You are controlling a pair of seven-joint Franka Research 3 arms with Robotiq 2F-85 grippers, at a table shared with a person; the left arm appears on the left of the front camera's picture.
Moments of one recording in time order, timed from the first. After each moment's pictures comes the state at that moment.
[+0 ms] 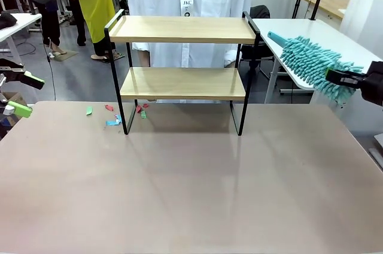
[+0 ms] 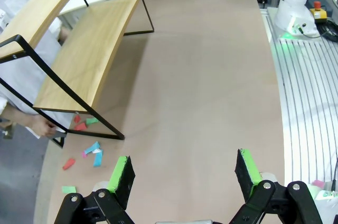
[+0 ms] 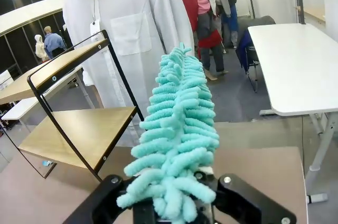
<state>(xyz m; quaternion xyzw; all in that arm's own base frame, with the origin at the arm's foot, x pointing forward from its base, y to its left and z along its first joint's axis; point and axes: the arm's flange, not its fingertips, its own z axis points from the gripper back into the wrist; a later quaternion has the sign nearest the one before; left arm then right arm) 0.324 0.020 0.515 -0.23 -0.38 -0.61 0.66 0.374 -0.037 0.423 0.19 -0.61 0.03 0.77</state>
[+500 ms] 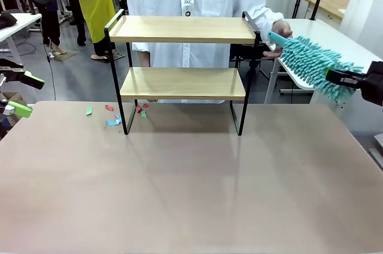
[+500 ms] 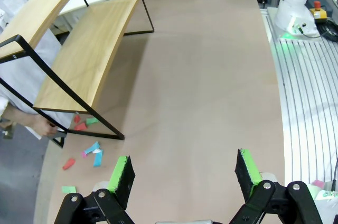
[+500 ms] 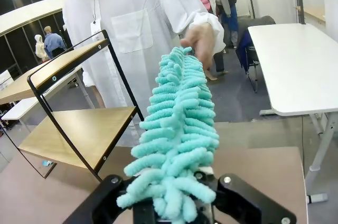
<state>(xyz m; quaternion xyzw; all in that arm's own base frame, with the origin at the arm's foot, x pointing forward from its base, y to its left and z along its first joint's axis) 0.324 0.020 0.515 -0.23 -0.38 -0.61 0.66 0.374 -0.037 0.423 0.19 -0.61 0.03 0.77</state>
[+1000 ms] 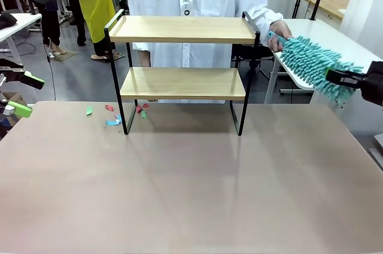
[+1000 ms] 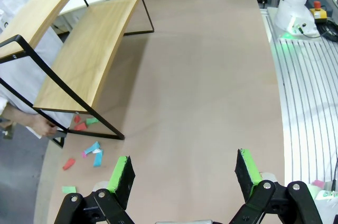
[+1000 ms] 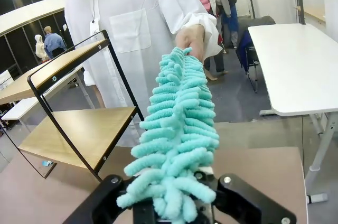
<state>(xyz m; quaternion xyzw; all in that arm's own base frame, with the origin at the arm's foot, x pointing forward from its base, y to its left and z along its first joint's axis) 0.324 0.020 0.515 -0.23 -0.38 -0.61 0.66 0.374 -0.037 0.423 0.19 -0.61 0.03 0.77</state>
